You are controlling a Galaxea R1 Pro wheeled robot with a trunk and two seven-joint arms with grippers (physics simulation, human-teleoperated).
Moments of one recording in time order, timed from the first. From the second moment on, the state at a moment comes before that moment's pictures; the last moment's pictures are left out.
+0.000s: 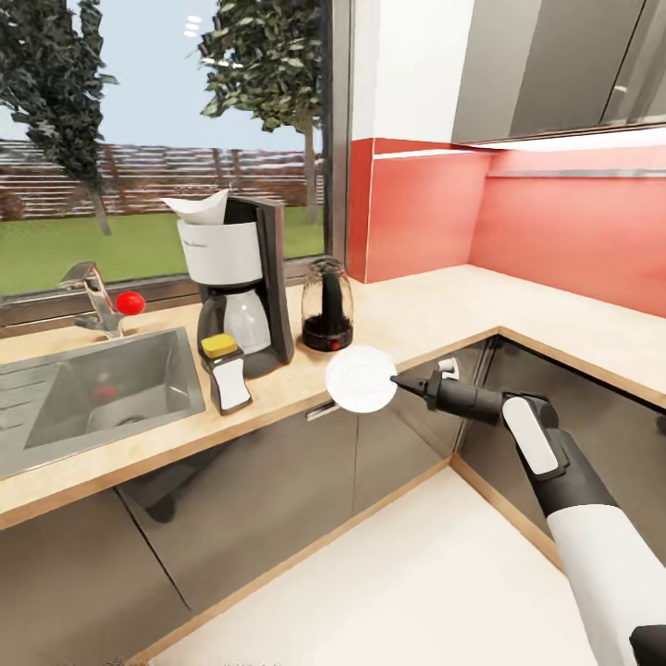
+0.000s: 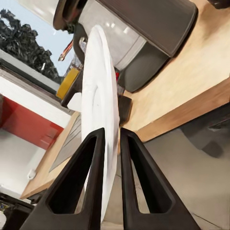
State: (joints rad) left arm -0.16 0.32 -0.21 -0.03 0.69 0.13 -1.33; right arm -0.82 -0.18 0.02 -1.07 -0.80 1.00 0.74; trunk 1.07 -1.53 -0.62
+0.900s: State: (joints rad) left arm -0.17 0.31 -0.21 -0.03 0.69 0.13 -1.33; right arm -0.85 -0.17 0.01 -1.07 -0.80 0.99 0.56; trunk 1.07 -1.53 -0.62
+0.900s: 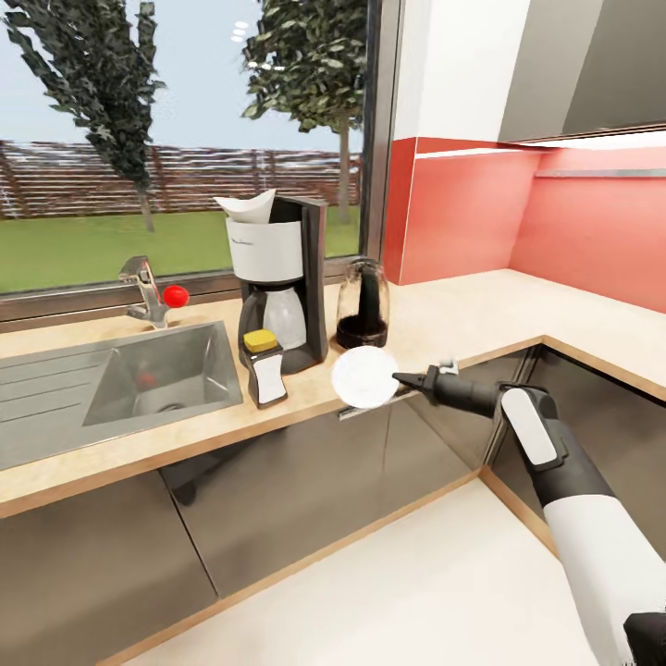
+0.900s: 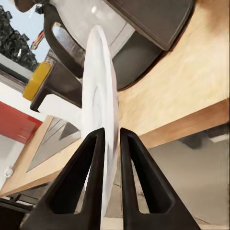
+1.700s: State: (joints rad) left arm -0.17 0.31 -0.21 -0.03 0.69 0.13 -1.33; right arm -1.00 -0.08 0.01 -0.84 -0.81 0.99 0.38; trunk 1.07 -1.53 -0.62
